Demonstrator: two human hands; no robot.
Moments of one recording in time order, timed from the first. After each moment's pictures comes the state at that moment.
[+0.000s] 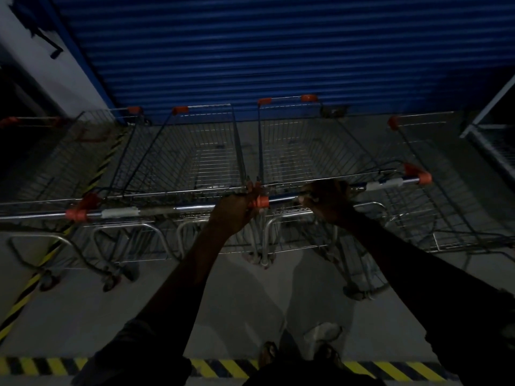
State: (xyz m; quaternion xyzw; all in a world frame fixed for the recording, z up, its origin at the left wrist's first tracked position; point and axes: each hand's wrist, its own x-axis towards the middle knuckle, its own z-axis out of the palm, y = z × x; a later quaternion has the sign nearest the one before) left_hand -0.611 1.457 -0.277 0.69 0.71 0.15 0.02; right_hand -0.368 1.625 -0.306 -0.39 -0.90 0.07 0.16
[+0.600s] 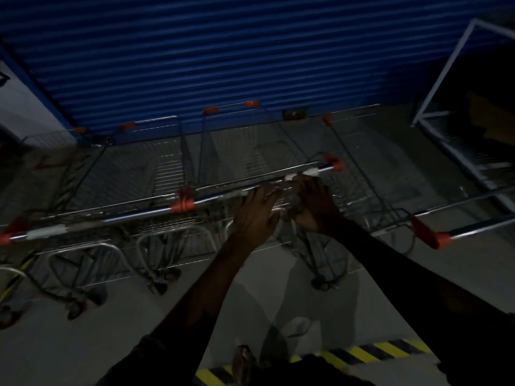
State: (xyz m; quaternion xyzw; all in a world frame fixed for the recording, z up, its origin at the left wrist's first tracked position) left_hand -0.373 1.522 -0.268 0.69 0.69 0.19 -0.06; right_hand -0.202 1.623 -0.272 -0.37 -0.91 0.08 0.17
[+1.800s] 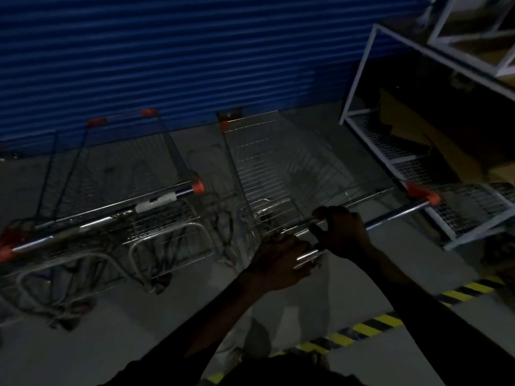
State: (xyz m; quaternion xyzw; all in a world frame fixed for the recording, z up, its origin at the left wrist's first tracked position) left_hand -0.002 1.662 -0.316 0.83 0.52 0.20 0.02; right_hand 0.192 1.753 -0.276 -0.56 -0.82 0.09 0.08
